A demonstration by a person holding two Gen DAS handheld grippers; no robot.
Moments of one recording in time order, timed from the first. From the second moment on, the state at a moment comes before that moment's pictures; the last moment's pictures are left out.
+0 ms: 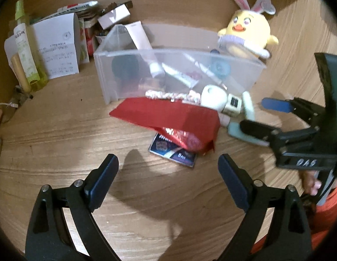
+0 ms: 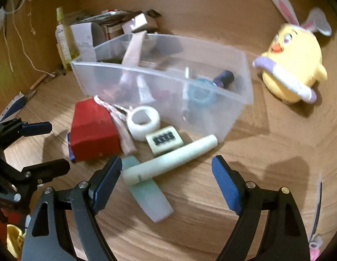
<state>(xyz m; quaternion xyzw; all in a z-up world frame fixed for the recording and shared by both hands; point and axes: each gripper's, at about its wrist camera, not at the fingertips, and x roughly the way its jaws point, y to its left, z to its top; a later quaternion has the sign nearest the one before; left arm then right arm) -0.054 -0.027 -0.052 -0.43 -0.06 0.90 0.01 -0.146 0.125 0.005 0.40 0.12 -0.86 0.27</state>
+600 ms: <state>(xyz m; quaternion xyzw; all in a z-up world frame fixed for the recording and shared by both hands) -0.073 -0.013 -0.058 -0.44 -0.01 0.90 0.04 -0.160 0.191 -0.003 0.44 0.09 -0.87 0.21</state>
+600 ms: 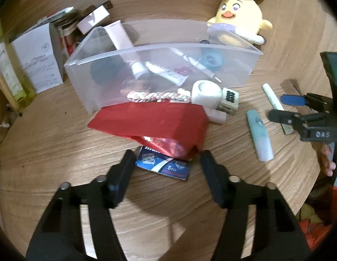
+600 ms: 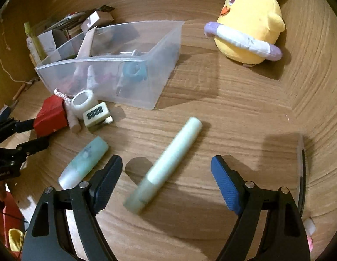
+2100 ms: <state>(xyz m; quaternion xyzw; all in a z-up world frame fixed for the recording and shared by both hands) -0.071 -0.021 0.034 -0.29 -0.07 0.95 0.03 -0.158 0.158 0.098 0.30 0.02 -0.91 0.29</state>
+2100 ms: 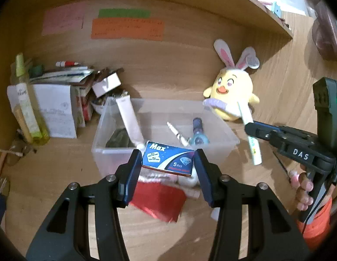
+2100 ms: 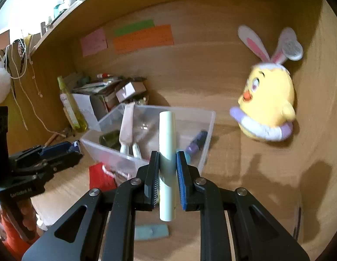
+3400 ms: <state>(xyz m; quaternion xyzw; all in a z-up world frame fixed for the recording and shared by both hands) -0.185 -0.040 -0.008 -0.37 -0.09 0.92 0.01 -0.251 0.069 0.037 0.40 0.11 -0.86 0.29</state>
